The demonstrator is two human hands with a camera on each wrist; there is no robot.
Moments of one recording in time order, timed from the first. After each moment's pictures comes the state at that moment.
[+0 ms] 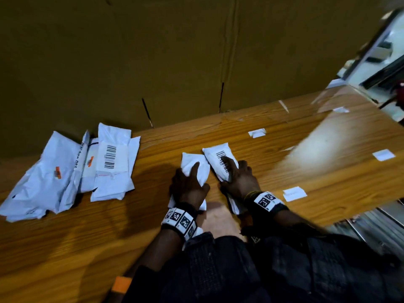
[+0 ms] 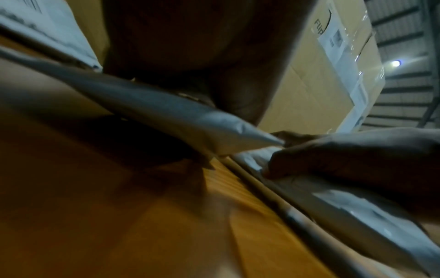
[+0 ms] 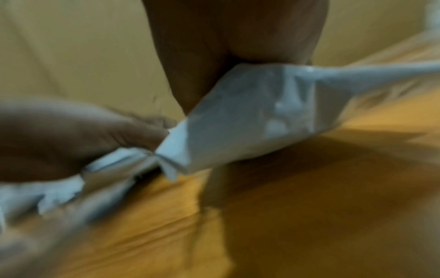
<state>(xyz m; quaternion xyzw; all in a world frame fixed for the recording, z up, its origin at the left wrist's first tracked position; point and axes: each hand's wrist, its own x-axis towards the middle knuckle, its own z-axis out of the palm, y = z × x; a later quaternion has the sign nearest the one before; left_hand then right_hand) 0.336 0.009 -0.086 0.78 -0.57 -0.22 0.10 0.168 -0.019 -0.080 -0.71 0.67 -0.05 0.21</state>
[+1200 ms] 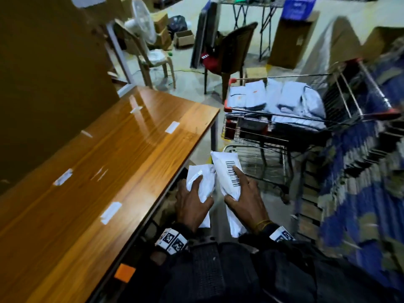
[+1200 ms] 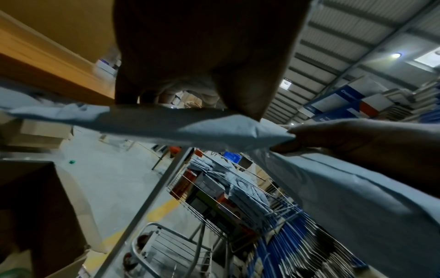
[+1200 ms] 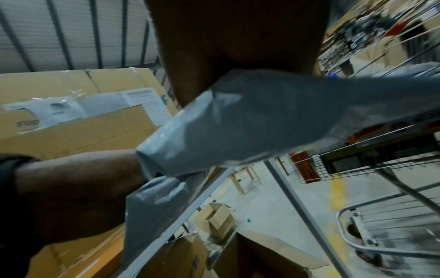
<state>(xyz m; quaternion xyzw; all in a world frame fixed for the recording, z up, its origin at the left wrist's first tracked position) -0.132 0.163 -0.071 0.45 -0.82 -0.33 0.07 -0.262 0.282 -0.067 -0.33 0.84 -0.38 0.18</state>
